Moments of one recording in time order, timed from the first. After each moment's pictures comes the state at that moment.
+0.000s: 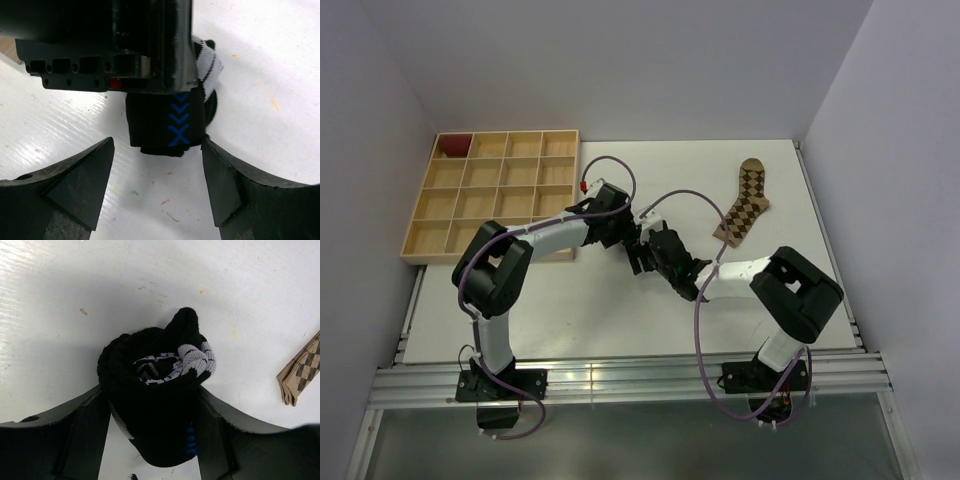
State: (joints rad) left arm -0.65 1.91 1.26 -0.22 -0.15 -1.03; right arm 0.80 1.64 0.68 0.51 0.25 0.09
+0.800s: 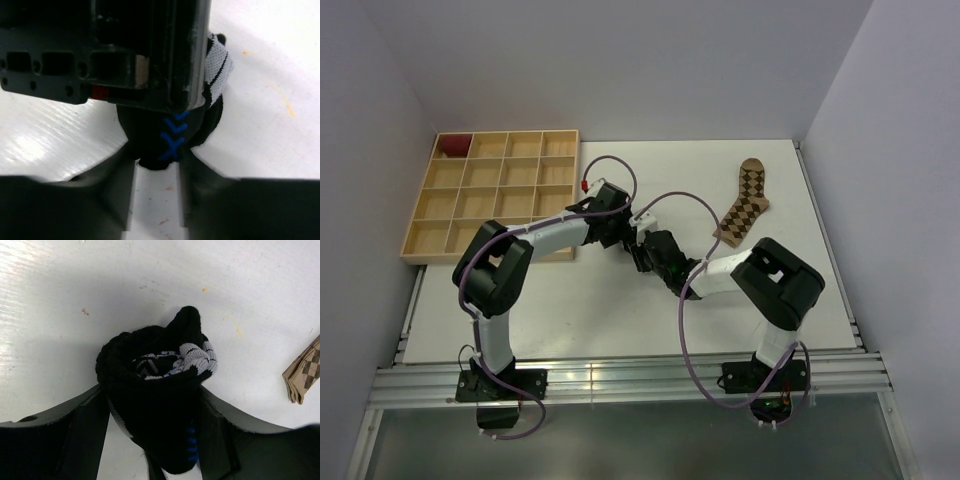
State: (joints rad) left arm -0.65 1.92 1.27 -0.24 -0.14 -1.01; right arm 0.80 1.76 0.70 0.58 0.24 0.06
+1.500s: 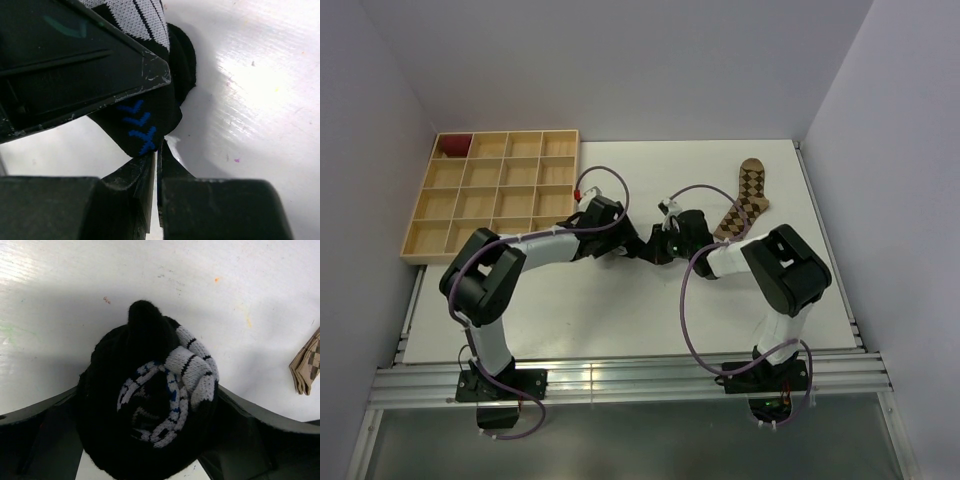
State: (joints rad) left arm -0.64 1.83 1.07 -0.04 -0.15 -0.99; right arm 0.51 1.79 0.70 0.55 -0.40 0.42
